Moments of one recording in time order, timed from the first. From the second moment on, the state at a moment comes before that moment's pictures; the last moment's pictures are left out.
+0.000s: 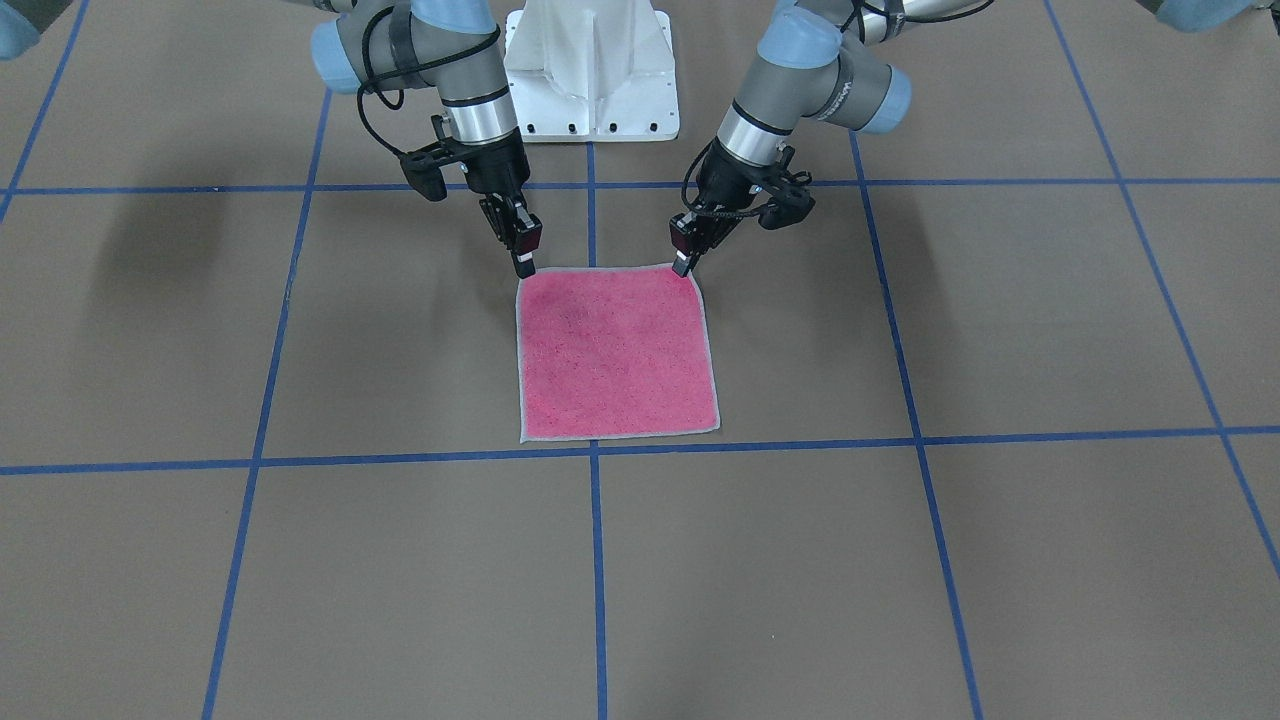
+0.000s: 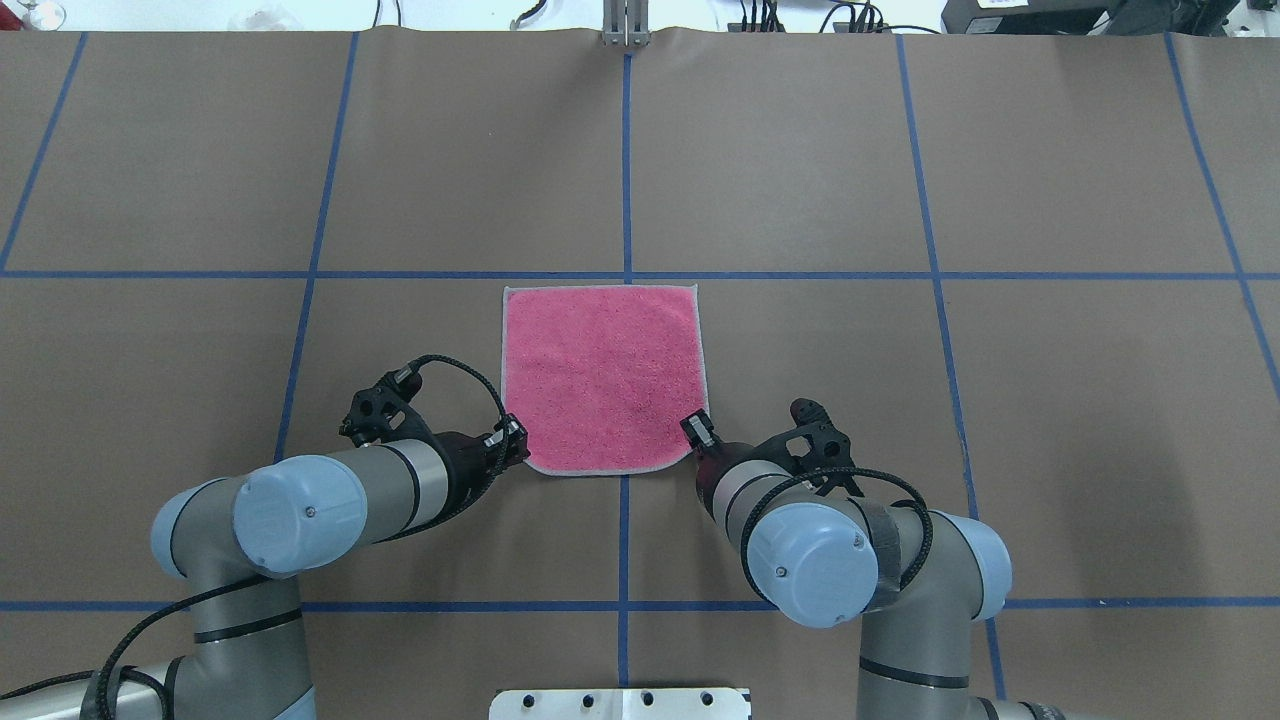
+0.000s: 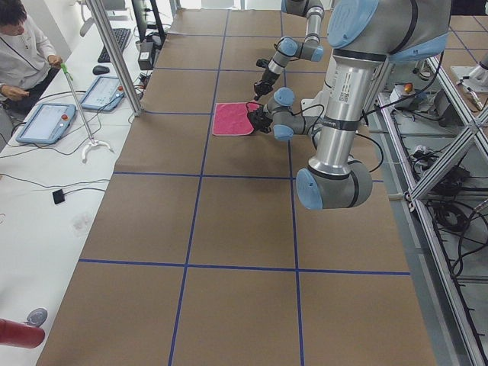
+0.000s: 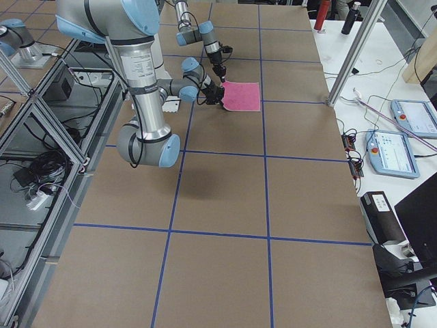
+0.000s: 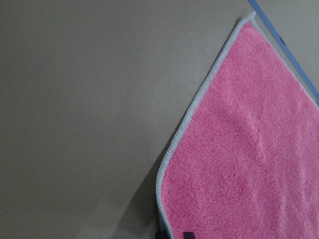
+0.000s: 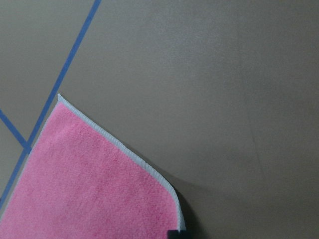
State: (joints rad) left arm -0.30 -1.91 -1.75 -2.26 -1.48 -2.04; right arm 0.22 -1.15 1.81 -1.23 1.24 2.40
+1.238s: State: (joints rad) left arm -0.31 -1.87 -1.93 -2.22 -1.49 -2.04; right arm 0.22 -1.23 1.99 -1.24 1.25 2.38
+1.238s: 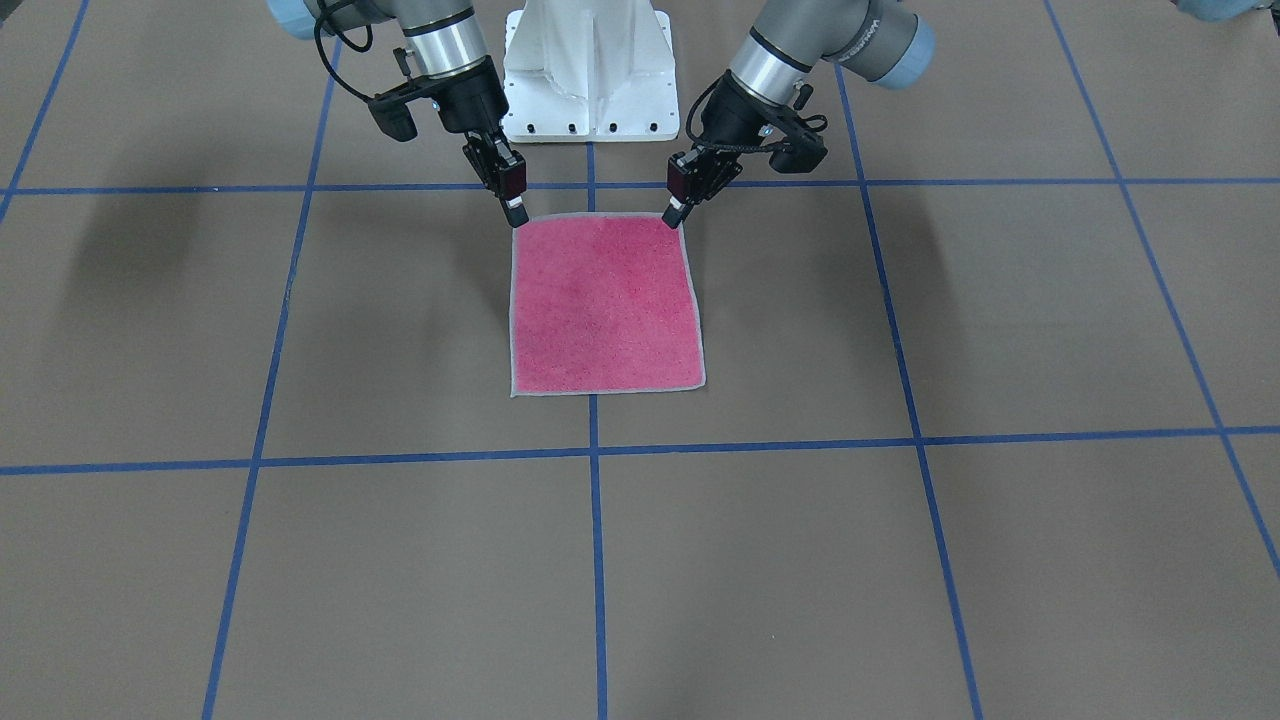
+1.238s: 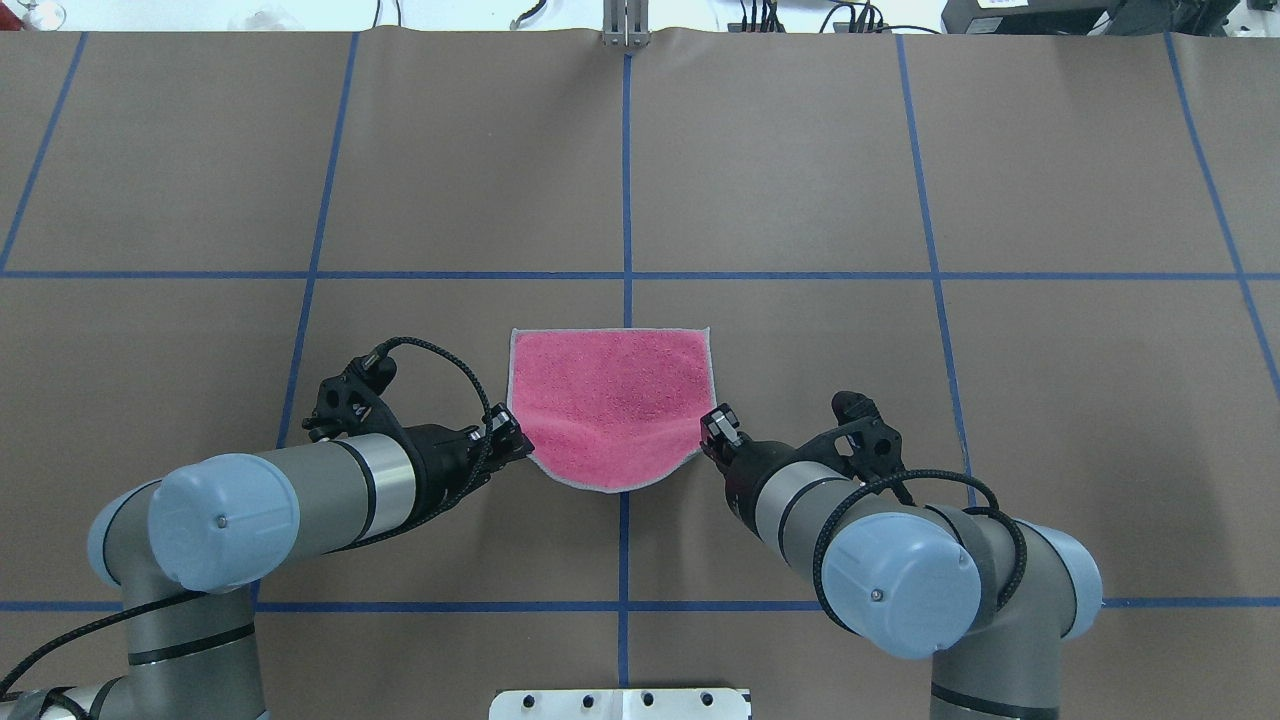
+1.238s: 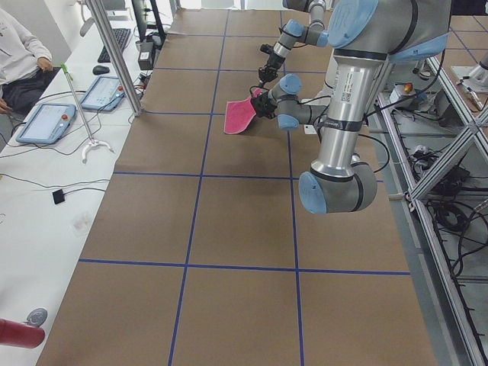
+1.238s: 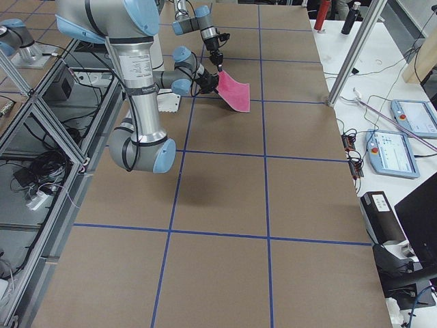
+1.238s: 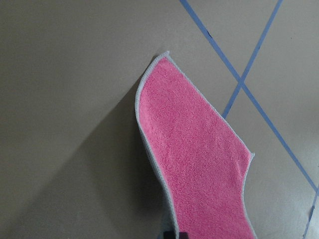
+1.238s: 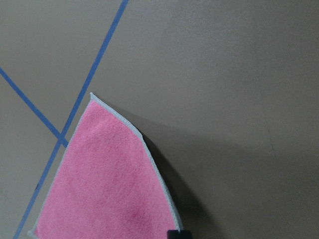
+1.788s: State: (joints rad) left arm -0.37 -1.97 -1.82 -2.18 -1.49 -2.04; right arm 0.30 -1.15 1.86 -1.23 1.25 2.36
